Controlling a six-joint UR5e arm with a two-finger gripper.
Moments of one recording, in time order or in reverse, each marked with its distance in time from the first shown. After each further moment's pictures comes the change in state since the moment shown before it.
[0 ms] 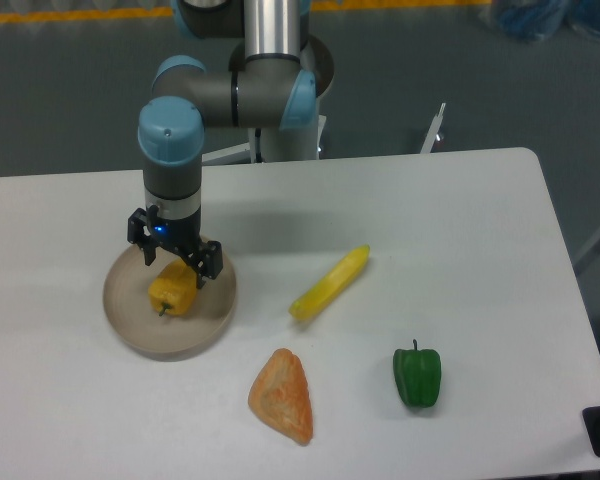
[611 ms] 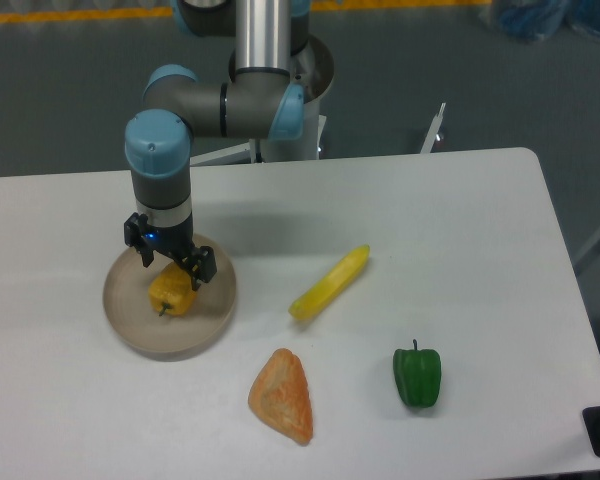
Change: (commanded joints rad) arm -0.035 -0.029 -0.003 -0.005 0.048 -0.005
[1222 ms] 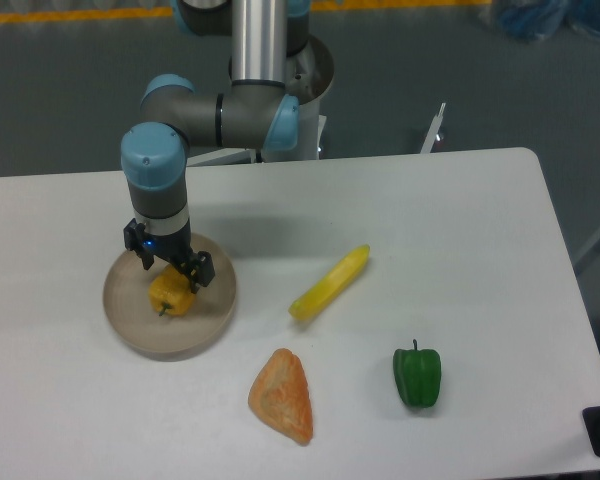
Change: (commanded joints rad) arm 0.000 -0.020 0.002 0.002 0.017 0.000
